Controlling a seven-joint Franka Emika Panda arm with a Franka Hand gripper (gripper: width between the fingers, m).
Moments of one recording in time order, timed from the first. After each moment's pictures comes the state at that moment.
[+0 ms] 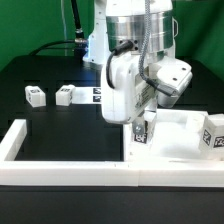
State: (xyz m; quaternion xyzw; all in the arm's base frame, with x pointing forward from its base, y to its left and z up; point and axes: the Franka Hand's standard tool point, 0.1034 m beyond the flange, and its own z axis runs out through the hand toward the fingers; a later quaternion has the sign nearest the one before) arm 0.669 -0.011 0.078 -0.50 0.86 0.04 0.05
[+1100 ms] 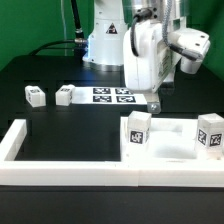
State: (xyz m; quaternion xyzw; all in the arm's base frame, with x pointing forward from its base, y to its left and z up) arm 0.660 0.014 0.112 -0.53 0.85 0.05 0.06
